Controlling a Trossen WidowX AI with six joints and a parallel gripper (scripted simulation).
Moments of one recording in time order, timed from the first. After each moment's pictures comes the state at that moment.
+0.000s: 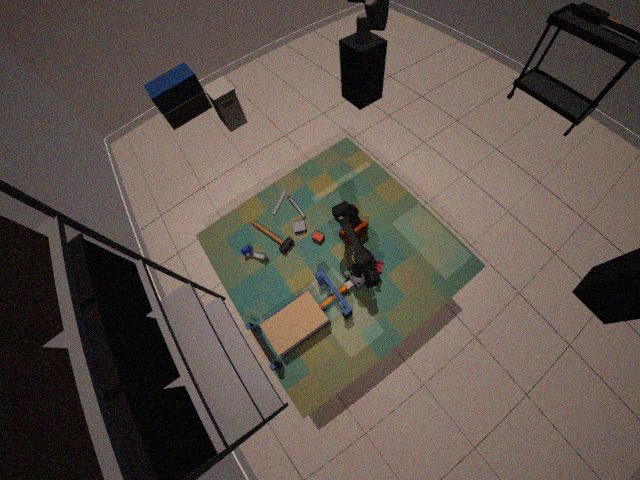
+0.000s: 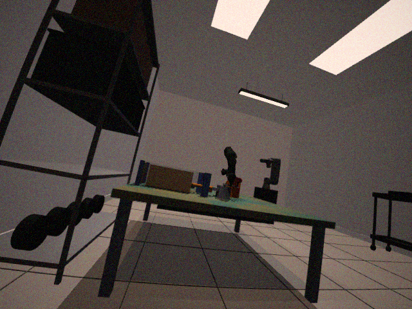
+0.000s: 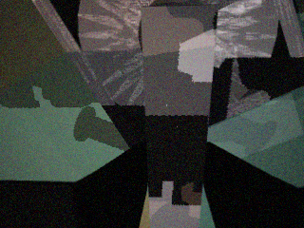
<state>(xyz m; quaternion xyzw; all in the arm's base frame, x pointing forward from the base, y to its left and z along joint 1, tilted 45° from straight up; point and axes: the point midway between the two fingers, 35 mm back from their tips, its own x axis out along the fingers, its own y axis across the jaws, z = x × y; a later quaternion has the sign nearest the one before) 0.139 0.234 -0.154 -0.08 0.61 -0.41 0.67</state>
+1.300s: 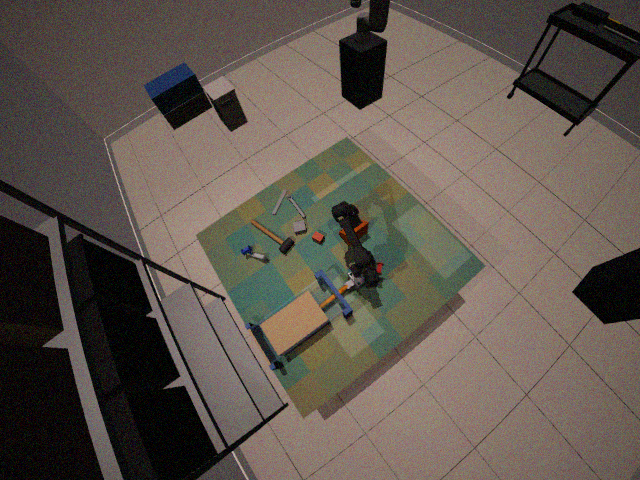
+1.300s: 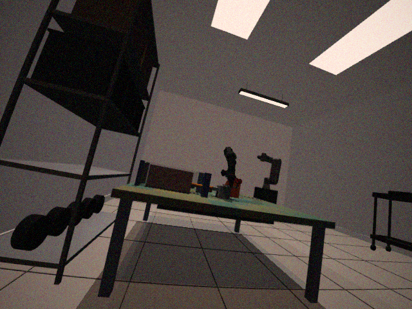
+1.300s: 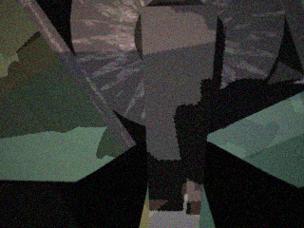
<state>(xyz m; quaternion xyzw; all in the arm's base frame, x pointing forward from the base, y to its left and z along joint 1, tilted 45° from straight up) 0.139 0.229 -0.160 -0.06 0.61 -0.42 0.68</state>
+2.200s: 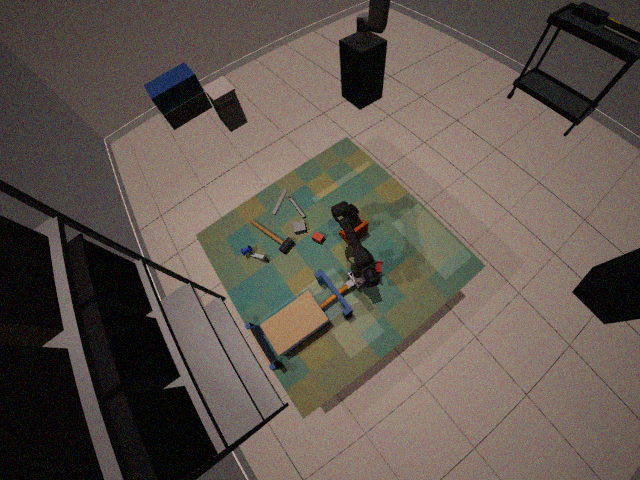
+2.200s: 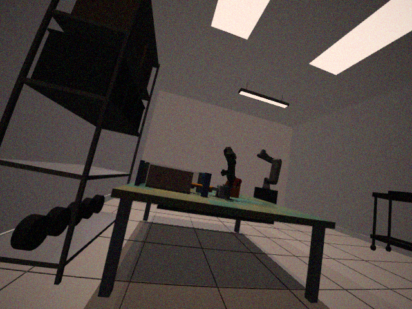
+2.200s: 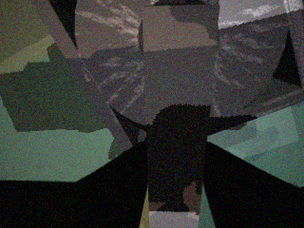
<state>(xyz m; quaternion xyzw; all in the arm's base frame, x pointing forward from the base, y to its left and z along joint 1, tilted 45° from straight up) 0.138 0.226 -0.158 -0.10 0.62 -0.39 0.67</state>
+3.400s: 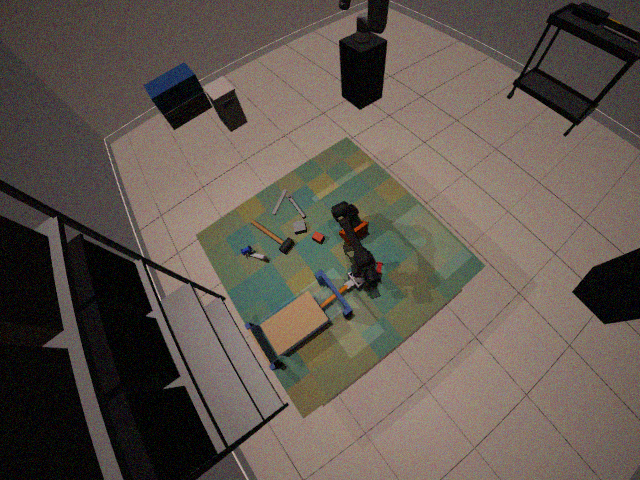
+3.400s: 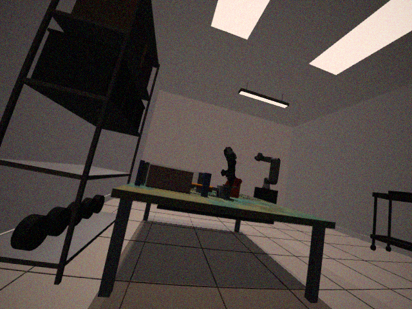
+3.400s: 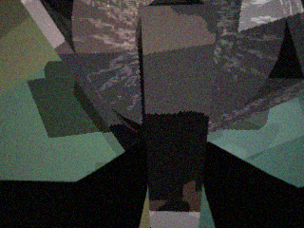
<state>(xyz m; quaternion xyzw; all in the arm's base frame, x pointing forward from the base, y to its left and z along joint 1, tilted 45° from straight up) 0.139 0.228 -0.160 -0.07 0.61 -0.41 0.67</state>
